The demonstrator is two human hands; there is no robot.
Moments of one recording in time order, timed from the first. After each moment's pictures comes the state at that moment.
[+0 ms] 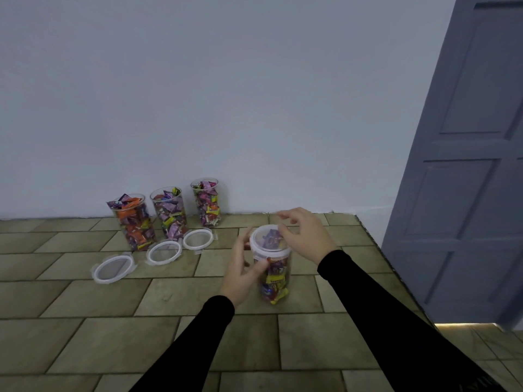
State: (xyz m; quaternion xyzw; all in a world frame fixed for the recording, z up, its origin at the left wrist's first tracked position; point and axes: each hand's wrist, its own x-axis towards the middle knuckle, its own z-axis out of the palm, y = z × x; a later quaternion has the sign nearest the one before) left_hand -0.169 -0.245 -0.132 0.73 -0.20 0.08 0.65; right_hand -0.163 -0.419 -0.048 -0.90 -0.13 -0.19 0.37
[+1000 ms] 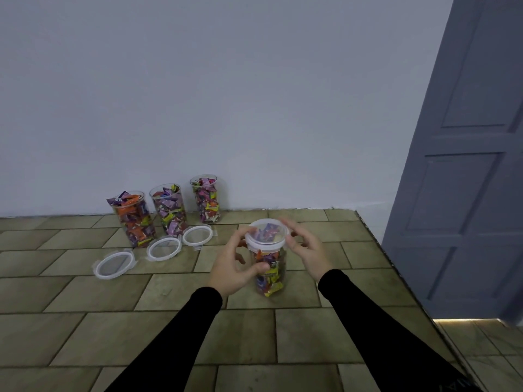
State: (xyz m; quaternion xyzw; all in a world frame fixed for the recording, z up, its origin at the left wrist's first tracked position) left_hand -0.167 -0.229 -0.121 0.80 -0.24 0.12 0.53; right_hand -0.169 -0.430 -0.108 -0.78 -0.12 -0.12 0.61
